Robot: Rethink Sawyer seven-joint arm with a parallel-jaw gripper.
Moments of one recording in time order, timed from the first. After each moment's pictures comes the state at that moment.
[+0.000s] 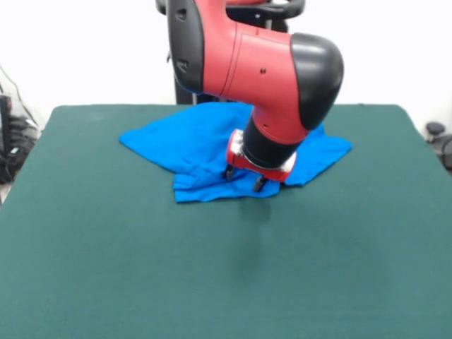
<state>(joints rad) 0.02 -0.23 -0.22 1.28 -0.09 0.89 1.96</state>
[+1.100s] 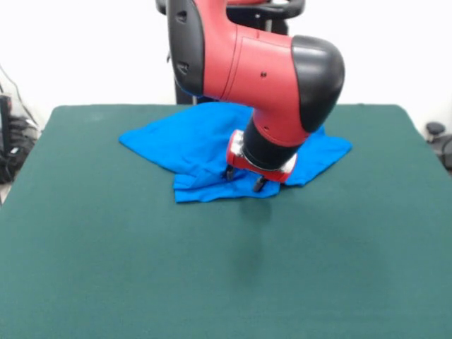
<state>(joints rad) 0.02 -0.22 -0.22 1.26 -0.09 0.92 1.96</state>
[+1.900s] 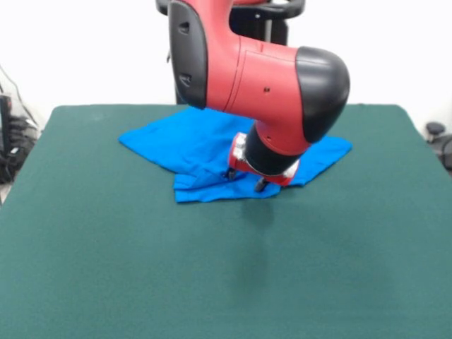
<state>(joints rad) 0.02 -0.19 -0.21 1.19 -0.09 1.03 1.96</state>
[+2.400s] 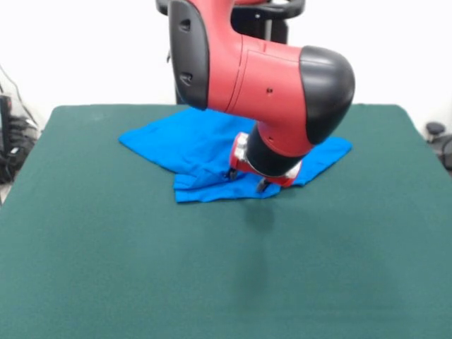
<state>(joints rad) 0.02 -0.18 -0.21 1.15 -0.09 1.07 1.96</state>
